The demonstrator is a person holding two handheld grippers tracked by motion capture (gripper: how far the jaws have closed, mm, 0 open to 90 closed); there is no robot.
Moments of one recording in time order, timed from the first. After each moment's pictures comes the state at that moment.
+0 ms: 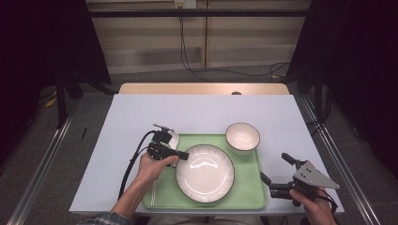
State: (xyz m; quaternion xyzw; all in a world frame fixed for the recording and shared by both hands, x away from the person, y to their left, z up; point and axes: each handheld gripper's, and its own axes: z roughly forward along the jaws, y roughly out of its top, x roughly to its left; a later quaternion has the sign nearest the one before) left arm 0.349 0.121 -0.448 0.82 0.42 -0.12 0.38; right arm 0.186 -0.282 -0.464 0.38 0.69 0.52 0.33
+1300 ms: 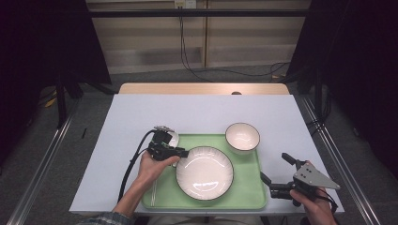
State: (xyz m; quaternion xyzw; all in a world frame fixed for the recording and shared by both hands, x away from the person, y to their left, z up) left arm 0.346 0.123 -0.450 0.83 0.39 -0.04 0.40; right arm 0.185 -0.282 -0.464 0.37 0.69 0.52 0.33
